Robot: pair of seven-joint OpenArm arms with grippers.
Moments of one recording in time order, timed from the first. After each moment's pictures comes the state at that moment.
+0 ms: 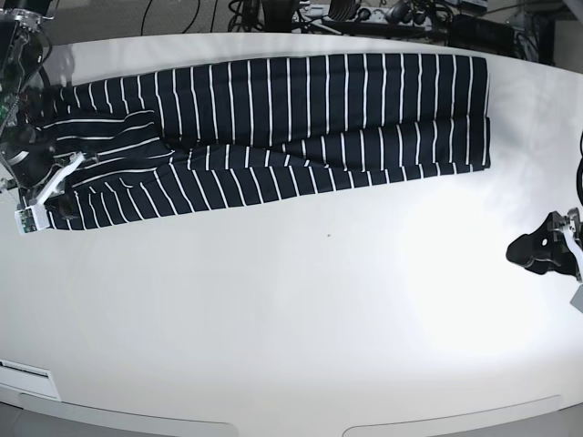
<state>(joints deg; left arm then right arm) -19.4 -55.5 -1.6 76.1 -83.1 -37.0 74.6 -14.3 26.8 23.6 109.8 33.2 29.6 -51.0</state>
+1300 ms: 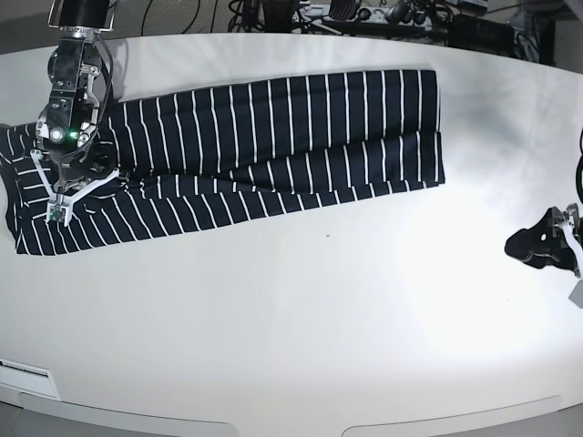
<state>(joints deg) -17.9 -55.6 -1.6 76.1 -84.4 -36.7 75.7 -8.3 13.5 14.8 95.8 4.3 -0.6 -56.9</state>
